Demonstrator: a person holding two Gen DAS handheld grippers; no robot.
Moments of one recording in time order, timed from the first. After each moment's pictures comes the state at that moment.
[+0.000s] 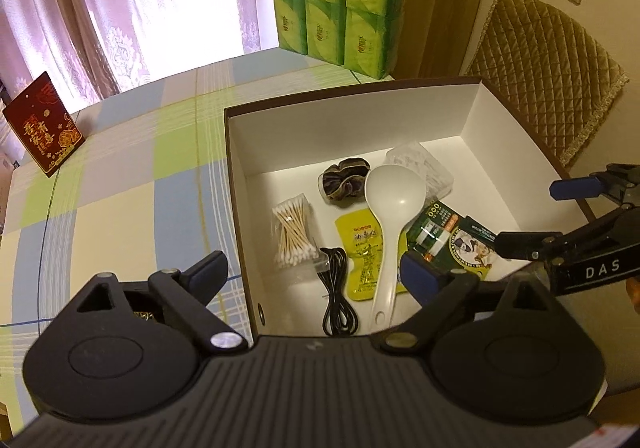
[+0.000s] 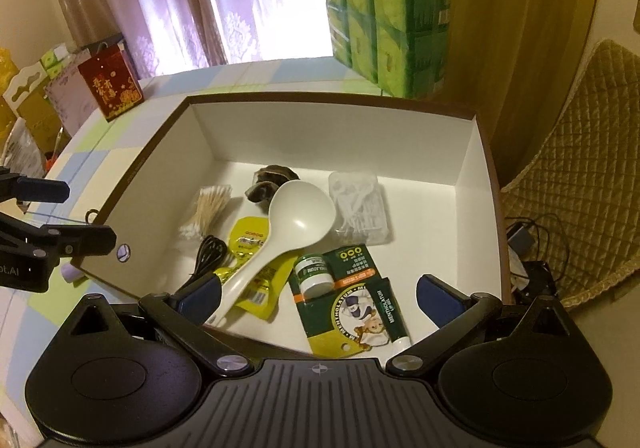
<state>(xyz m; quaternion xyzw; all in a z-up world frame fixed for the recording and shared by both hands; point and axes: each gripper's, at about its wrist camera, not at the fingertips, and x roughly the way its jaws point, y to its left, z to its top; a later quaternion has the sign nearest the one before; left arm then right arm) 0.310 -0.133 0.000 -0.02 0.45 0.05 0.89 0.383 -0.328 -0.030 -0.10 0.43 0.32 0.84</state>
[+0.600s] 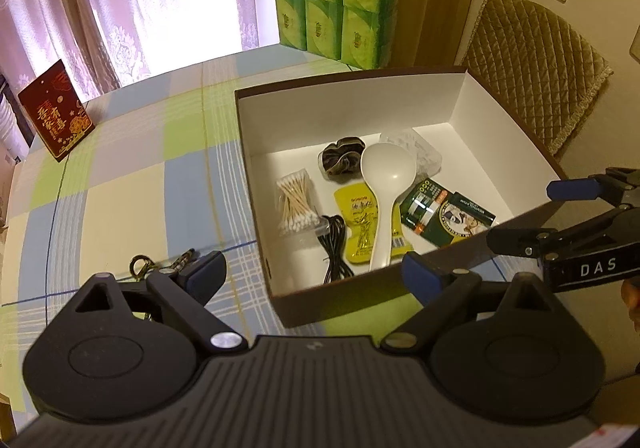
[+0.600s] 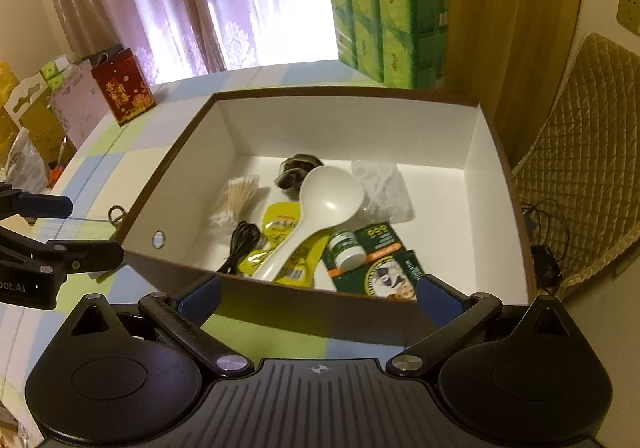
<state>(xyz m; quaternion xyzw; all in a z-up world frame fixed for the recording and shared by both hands) 0.264 -0.128 0.005 -0.02 0.45 0.04 0.89 0.334 -0.319 -0.026 -0.08 0.43 0.31 0.85</state>
